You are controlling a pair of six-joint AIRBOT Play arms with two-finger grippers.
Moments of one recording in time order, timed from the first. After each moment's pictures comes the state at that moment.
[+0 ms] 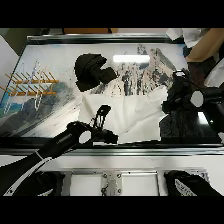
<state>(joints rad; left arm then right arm) -0.82 -1.14 0.77 1.25 -0.77 -1.86 0.11 -1.05 1.04 -1.60 1.16 1.55</state>
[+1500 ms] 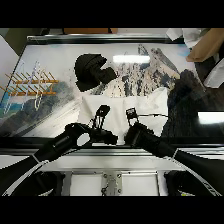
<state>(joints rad) -0.83 -1.09 0.76 1.26 -0.76 -1.87 0.93 -1.28 0.90 -1.90 1.34 2.44</state>
